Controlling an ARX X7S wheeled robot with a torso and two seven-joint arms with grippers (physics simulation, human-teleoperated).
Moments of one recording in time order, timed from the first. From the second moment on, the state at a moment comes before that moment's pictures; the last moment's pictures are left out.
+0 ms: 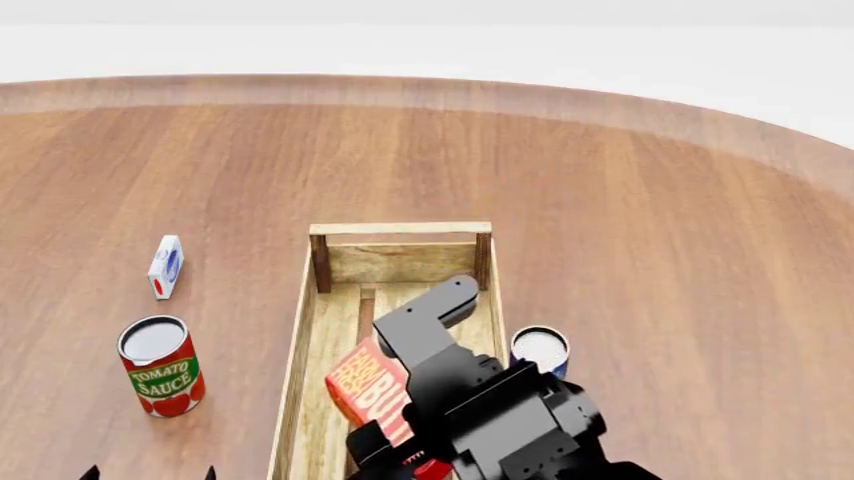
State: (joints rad) left arm -0.05 -0.28 0.35 -0.04 -0.32 0.03 -0.34; right arm 1.20 0.00 -1.47 1.20 1.07 0.50 -0.24
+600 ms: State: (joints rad) left arm -0.05 -0.28 0.36 -0.03 -0.33 0.03 -0.35; right arm 1.20 0.00 -1.50 1.19 1.05 0.49 -0.27
